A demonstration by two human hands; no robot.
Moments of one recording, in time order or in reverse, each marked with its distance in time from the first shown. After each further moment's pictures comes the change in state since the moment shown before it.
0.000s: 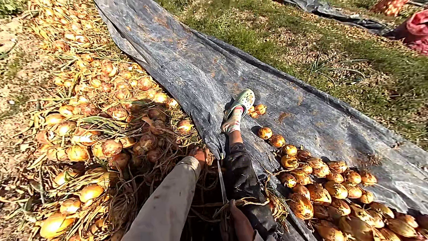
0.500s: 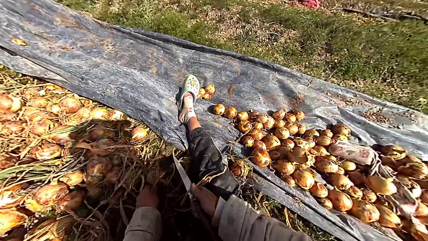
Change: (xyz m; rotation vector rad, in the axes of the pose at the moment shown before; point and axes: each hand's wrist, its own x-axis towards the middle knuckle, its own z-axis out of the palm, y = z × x) left_hand -0.105 -0.049 0.063 -0.364 0.163 -0.485; right_hand 0.008 -0.011 0.013 -0.225 -0.035 0.131
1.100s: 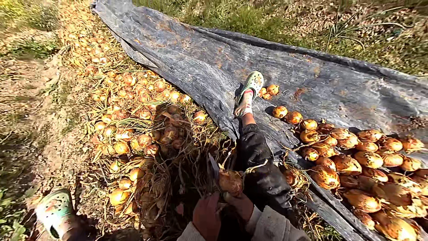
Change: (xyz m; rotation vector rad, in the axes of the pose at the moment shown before) left_hand -0.183 -0.030 0.006 -0.208 0.423 0.728; right_hand -0.014 0.046 0.043 0.031 -0.049 -0.254
